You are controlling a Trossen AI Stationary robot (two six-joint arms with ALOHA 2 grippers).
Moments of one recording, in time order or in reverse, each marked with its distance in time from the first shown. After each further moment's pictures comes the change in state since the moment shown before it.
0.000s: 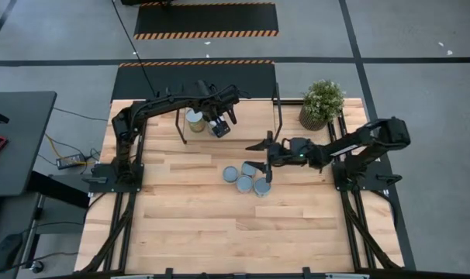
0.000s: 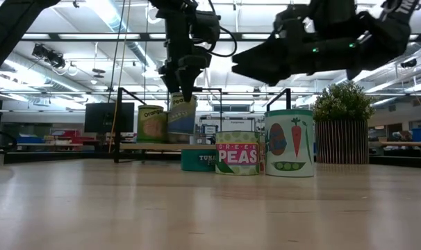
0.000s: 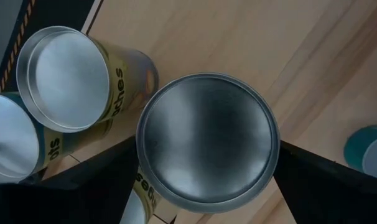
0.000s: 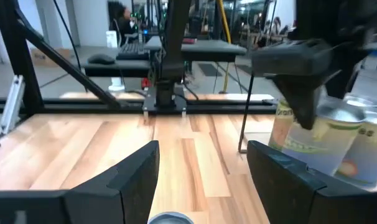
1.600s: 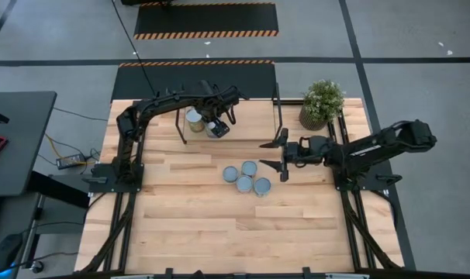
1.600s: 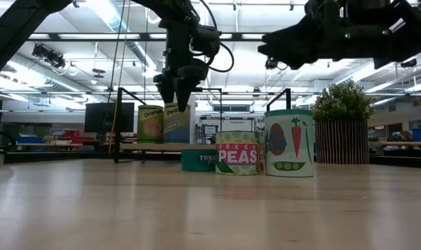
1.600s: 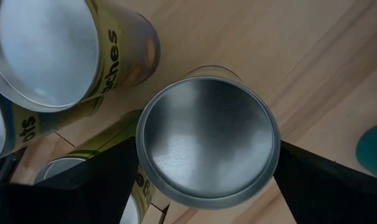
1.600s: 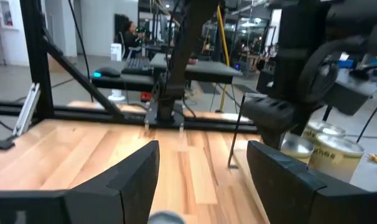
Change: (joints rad) left arm 0.029 0.056 0.000 -0.057 0.030 -0.068; right arm 0.010 -0.306 -0.144 -0.082 -0.003 -0.077
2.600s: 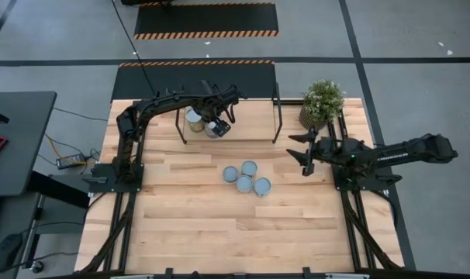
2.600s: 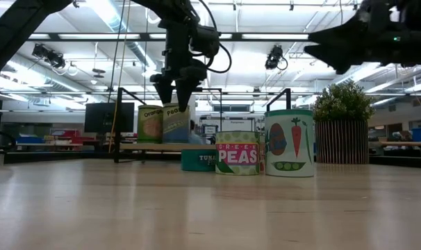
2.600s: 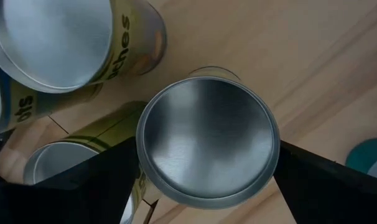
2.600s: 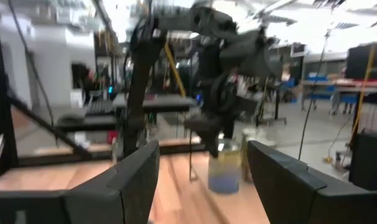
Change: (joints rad) left arm 0.003 0.000 0.000 -0.008 0.009 -0.106; right arm -0.001 -0.546 -0.286 -0.108 0.174 0.068
